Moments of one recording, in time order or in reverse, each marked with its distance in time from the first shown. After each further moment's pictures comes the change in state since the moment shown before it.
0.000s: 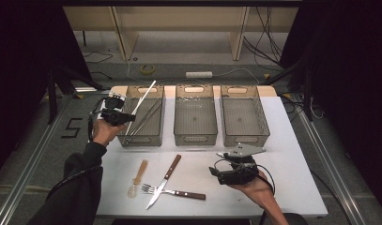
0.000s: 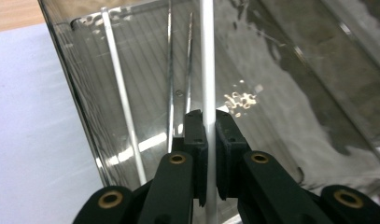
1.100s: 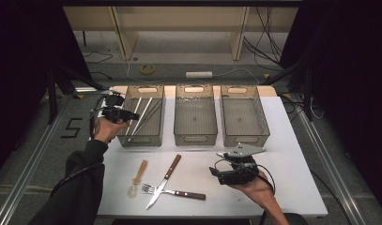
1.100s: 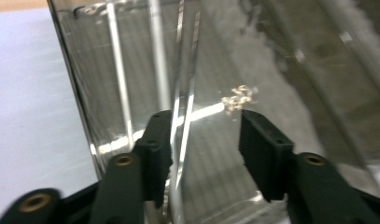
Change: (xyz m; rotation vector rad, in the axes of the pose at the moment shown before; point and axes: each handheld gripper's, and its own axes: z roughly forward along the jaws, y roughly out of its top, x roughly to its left) left arm -0.003 0.004 -0.009 -0.012 -0.033 -0.080; right arm -0.001 0.000 -0.001 0.006 0.005 -0.006
